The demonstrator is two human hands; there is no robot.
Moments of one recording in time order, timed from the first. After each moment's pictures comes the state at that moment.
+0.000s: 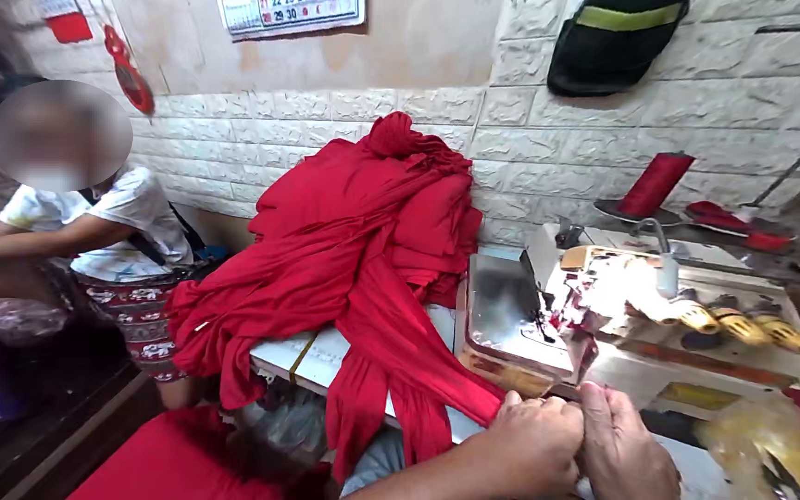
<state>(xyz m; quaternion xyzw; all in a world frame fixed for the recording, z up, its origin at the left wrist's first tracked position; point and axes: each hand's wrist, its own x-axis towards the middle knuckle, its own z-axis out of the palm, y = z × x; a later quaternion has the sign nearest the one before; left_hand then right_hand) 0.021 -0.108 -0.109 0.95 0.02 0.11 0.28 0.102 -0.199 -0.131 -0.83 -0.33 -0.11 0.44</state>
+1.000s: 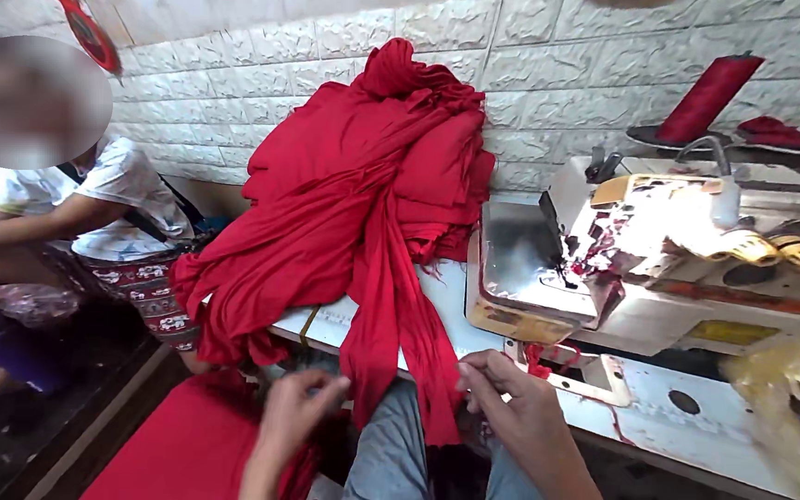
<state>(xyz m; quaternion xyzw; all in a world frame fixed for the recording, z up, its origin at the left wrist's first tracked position) -0.229 -0.031 -0.162 0.81 0.41 0.27 0.30 0.030 -0.166 -0.150 -0.60 -0.57 0.04 0.55</state>
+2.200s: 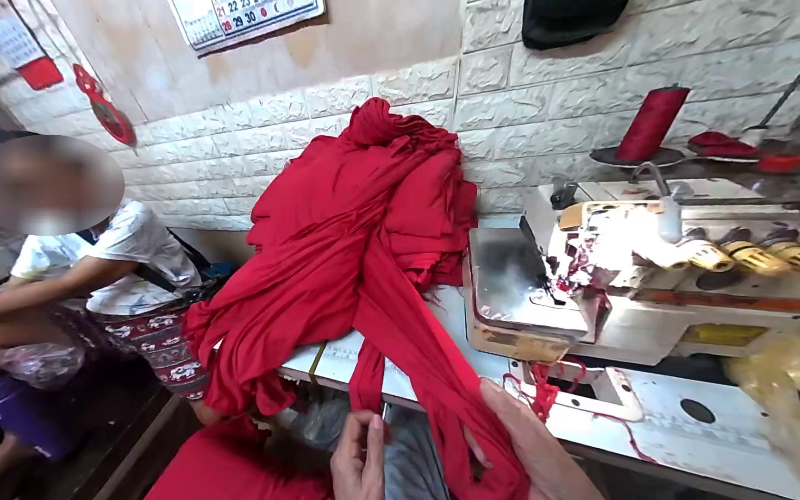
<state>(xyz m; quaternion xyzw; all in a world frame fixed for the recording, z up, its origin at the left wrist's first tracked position) -0.168 -0.090 -0.188 0.67 0.36 0.51 0.39 0.014 -0.171 -0.135 -0.44 -0.28 0.49 0.70</state>
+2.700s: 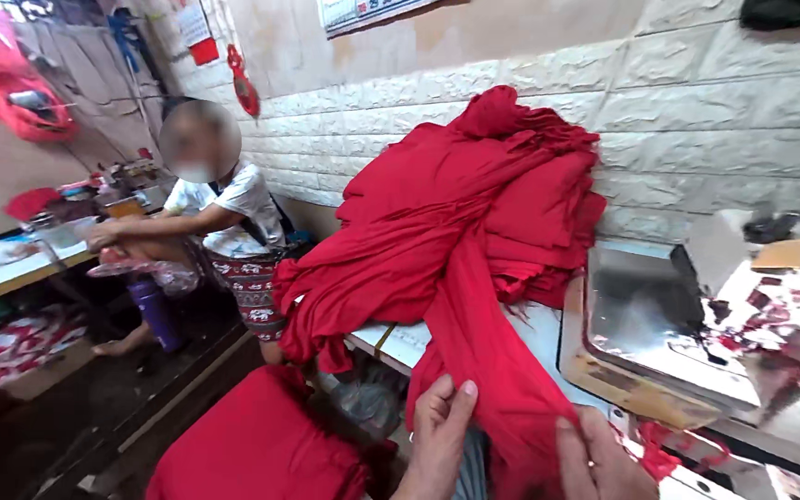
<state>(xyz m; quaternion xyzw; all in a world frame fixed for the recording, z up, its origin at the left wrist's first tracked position) -0.131 -0.084 -0.149 0.53 0.20 0.55 0.62 0.002 -0.167 -0.139 -0.69 -0.54 -0.04 0.47</state>
